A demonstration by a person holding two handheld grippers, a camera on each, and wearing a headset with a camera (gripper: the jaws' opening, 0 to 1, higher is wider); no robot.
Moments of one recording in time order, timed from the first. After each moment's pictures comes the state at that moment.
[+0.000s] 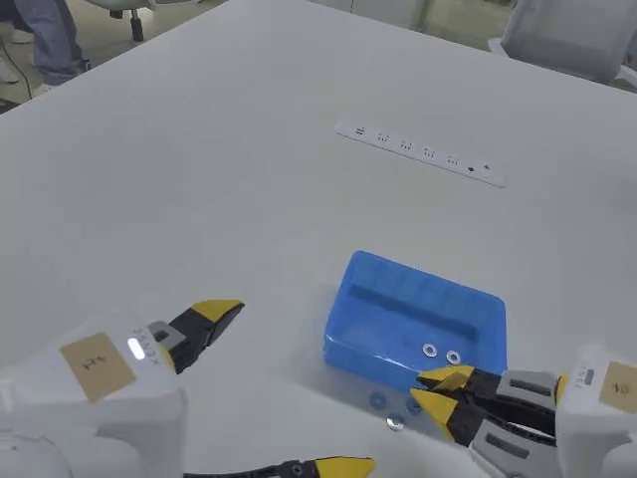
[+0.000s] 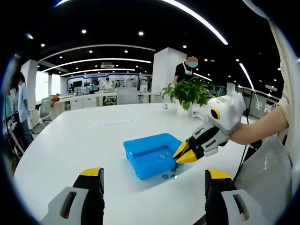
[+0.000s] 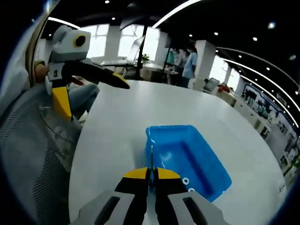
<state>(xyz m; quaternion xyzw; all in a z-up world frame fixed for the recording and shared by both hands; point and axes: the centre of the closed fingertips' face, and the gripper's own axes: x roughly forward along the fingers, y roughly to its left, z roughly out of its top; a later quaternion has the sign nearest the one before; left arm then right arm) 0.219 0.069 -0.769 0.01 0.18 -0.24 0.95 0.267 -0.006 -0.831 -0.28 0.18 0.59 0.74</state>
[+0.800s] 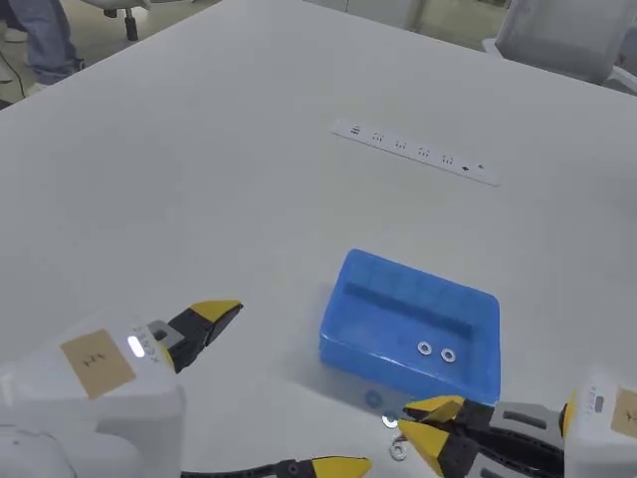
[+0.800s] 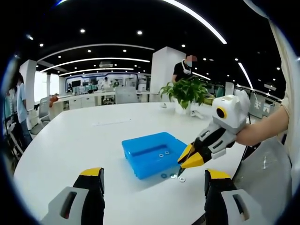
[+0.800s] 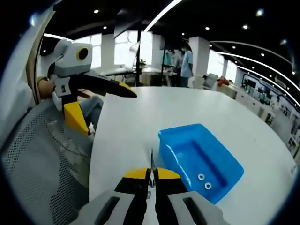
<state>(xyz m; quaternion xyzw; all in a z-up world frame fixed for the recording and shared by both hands) 0.219 0.067 -0.770 0.01 0.19 -0.25 0.95 0.248 0.000 -0.818 -0.20 0.21 0.59 0.75</state>
